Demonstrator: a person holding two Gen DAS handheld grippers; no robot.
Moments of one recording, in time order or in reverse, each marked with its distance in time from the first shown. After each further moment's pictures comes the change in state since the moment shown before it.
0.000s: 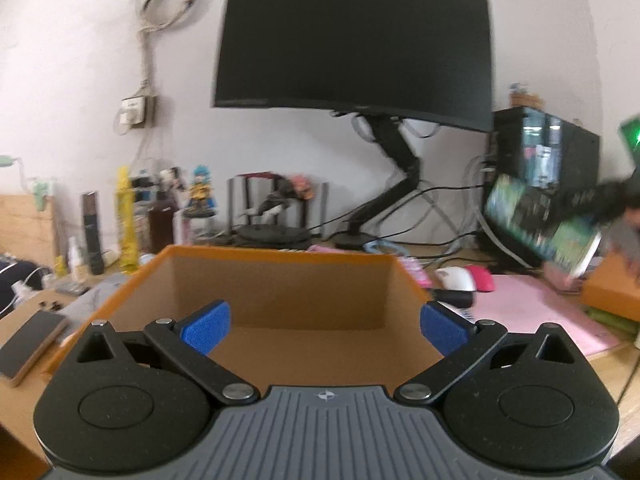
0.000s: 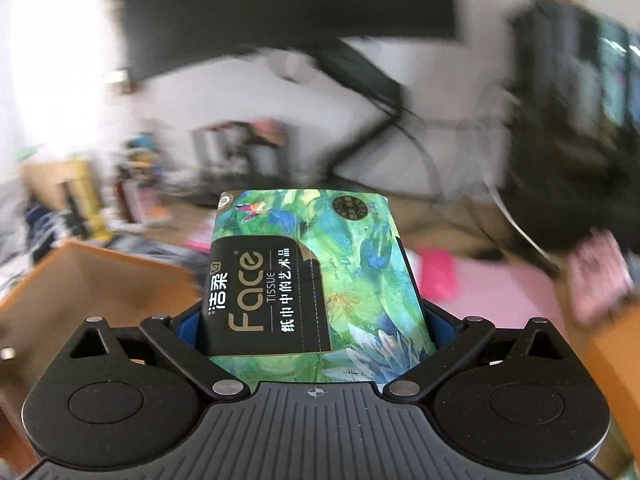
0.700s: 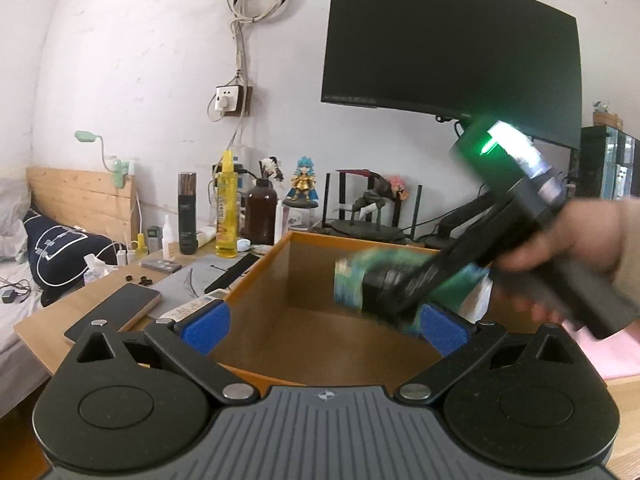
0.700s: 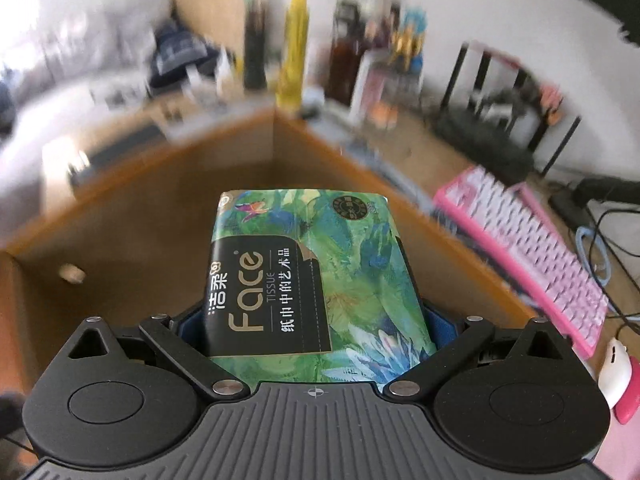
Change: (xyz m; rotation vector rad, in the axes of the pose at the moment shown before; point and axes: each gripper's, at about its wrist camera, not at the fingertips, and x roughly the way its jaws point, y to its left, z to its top) left arm -0.020 0.058 -0.002 -0.088 -0.001 0.197; right arm 0.155 0.270 0.008 -0.498 0.368 0.213
